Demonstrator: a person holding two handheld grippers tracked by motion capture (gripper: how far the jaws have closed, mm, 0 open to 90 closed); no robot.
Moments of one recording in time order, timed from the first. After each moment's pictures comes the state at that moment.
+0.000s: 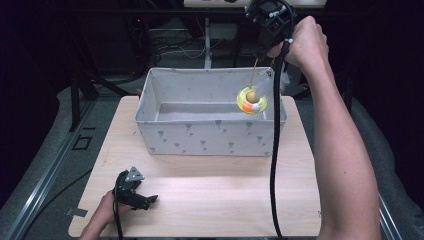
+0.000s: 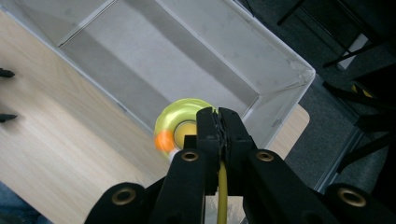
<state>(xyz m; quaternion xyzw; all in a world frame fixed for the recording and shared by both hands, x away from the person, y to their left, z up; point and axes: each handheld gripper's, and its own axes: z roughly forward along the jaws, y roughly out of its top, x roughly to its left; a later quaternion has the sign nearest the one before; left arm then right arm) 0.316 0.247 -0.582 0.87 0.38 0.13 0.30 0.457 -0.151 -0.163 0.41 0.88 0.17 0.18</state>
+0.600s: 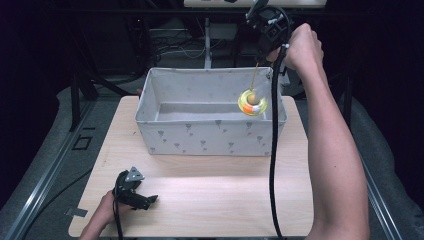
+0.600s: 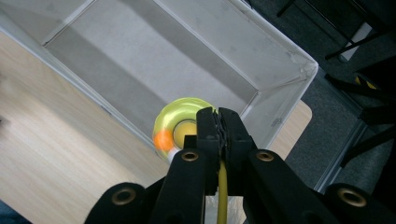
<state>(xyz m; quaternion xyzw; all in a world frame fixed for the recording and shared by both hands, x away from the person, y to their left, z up) 0.316 0.247 -0.582 0.87 0.38 0.13 0.30 0.477 -0.157 -0.185 0.43 0.87 0.16 0.17</state>
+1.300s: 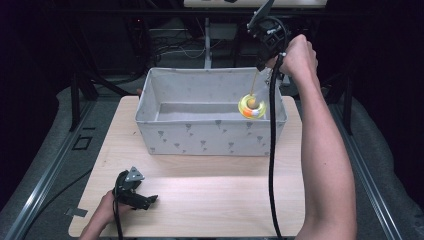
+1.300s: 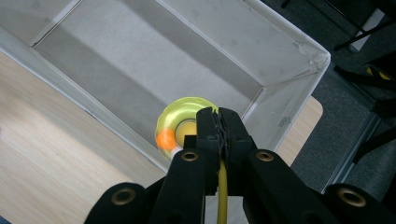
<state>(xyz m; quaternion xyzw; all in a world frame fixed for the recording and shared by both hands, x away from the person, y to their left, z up) 0.316 0.247 -0.582 0.87 0.38 0.13 0.30 0.495 -0.165 -0.214 0.44 0.87 0.16 0.16</state>
